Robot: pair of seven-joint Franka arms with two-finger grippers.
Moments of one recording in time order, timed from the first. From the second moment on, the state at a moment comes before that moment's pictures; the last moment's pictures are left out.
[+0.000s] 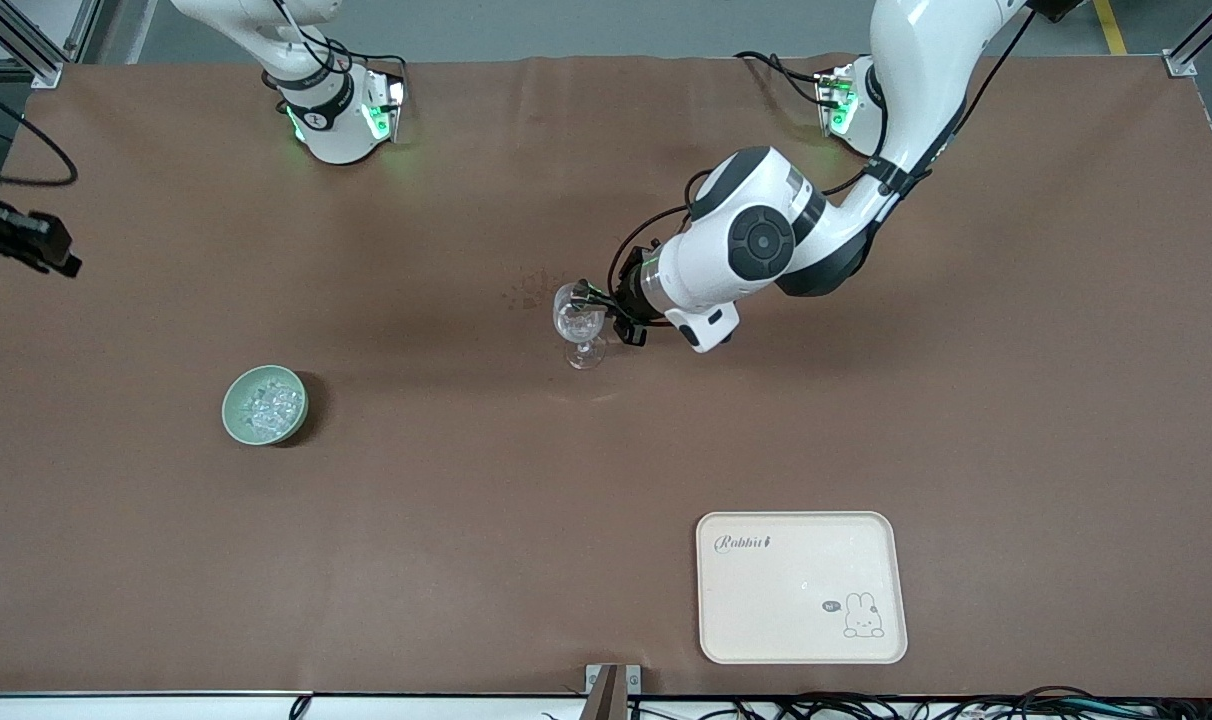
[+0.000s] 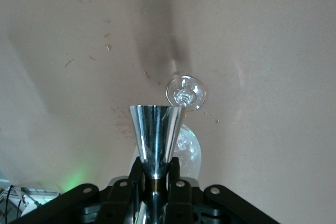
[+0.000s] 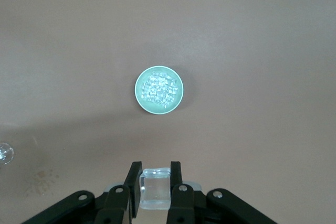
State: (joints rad) left arm -0.23 0.53 -0.58 -1.66 -0.22 2.21 -2.09; right arm -0.05 -0.06 0.00 -1.58 -0.03 1.52 0.11
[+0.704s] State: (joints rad) left arm -0.27 0.53 -0.58 -1.65 -0.02 2.21 -2.27; right arm -0.05 -0.03 0.01 -1.51 -0.03 1.49 0.10
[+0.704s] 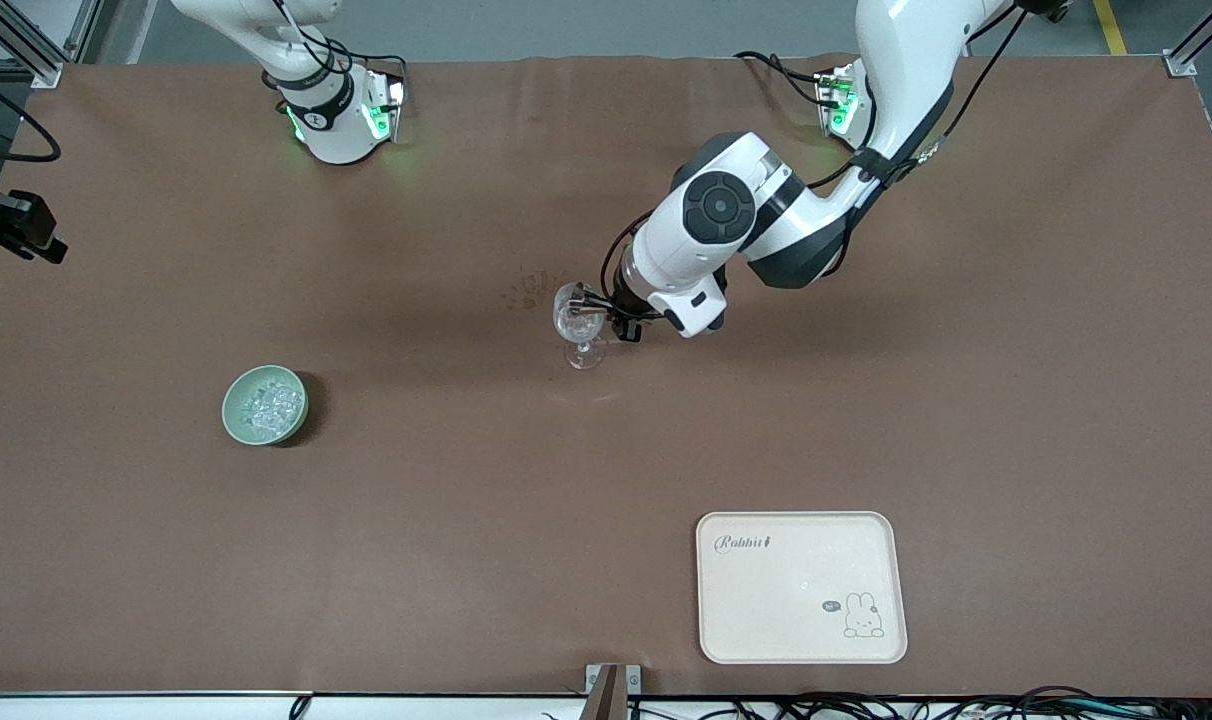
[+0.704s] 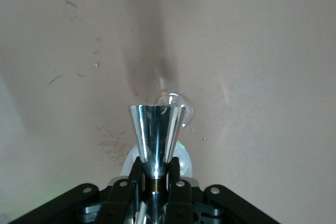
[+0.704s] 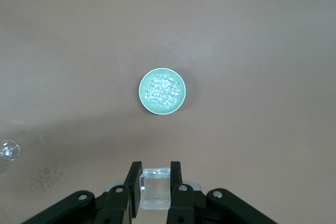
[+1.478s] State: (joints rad) left arm -0.26 0.53 -0.57 -1.64 -0.20 2.18 -2.11; right arm -0.04 -0.03 0.01 -1.51 0.00 1.49 0.10
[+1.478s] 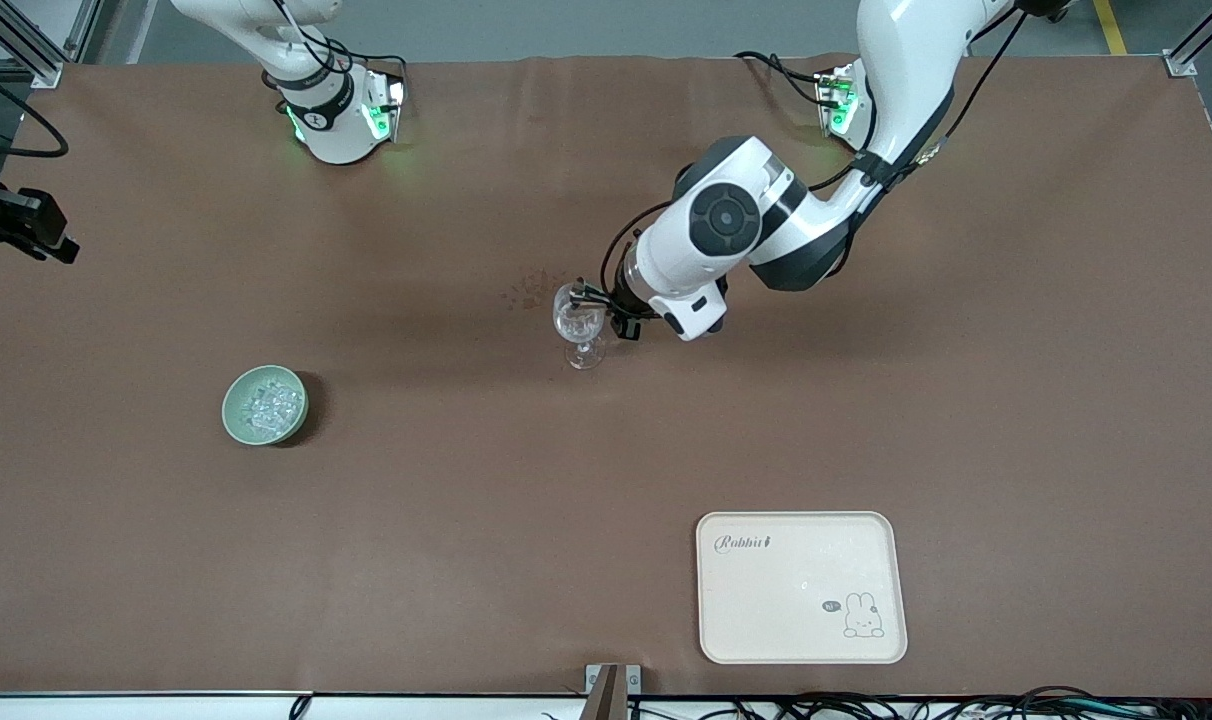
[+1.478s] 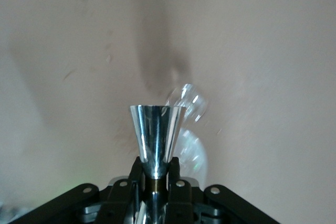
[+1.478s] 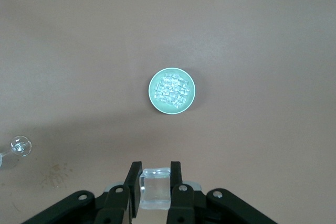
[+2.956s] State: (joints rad) left arm 0.37 0.91 -0.53 -1.40 -1.13 2.05 -1.01; right arm 0.06 0.20 0.45 -1.51 0.02 1.75 0.82
